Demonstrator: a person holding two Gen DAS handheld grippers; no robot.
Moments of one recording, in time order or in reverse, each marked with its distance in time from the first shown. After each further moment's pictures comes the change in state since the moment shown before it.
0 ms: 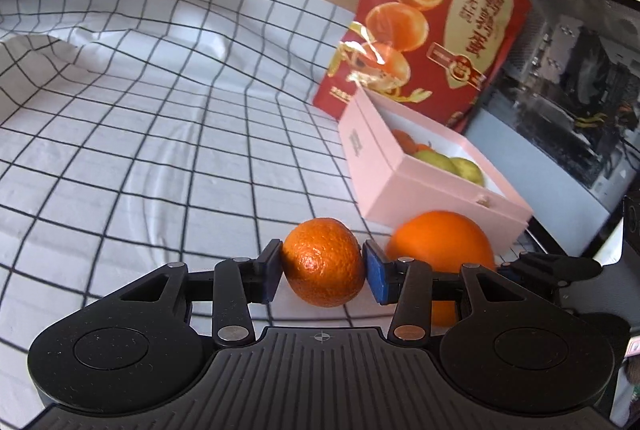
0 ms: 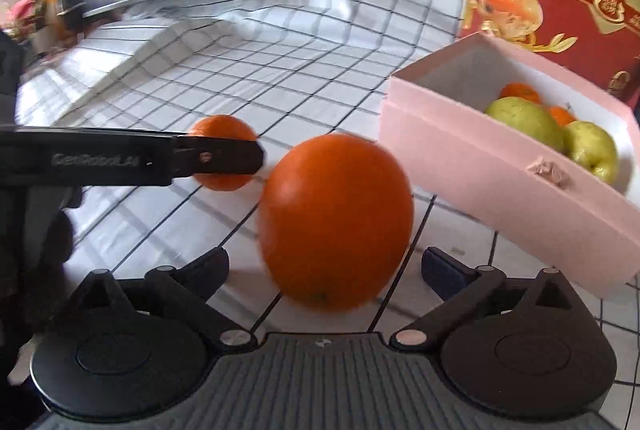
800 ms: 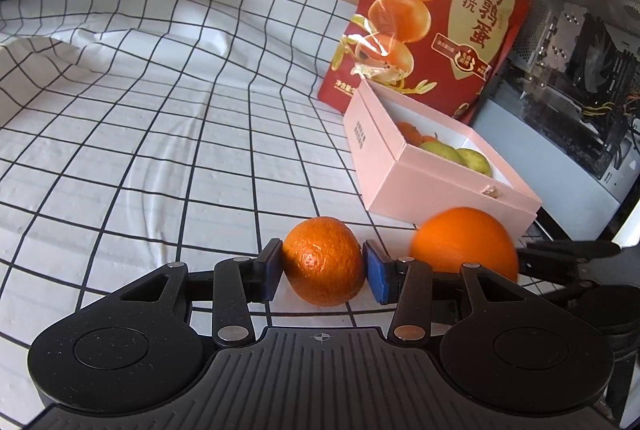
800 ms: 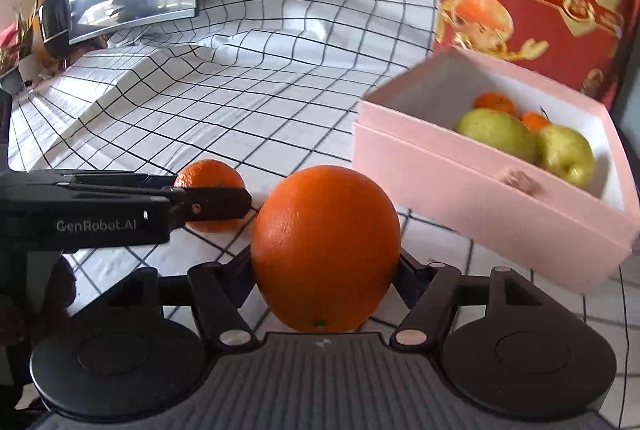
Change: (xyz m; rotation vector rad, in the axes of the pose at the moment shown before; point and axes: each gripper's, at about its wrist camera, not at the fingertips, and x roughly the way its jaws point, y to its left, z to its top) left arm 0.005 -0.002 -0.002 0.010 0.010 0.036; right arm -0.009 -0.009 0.004 0.063 -0.050 -0.057
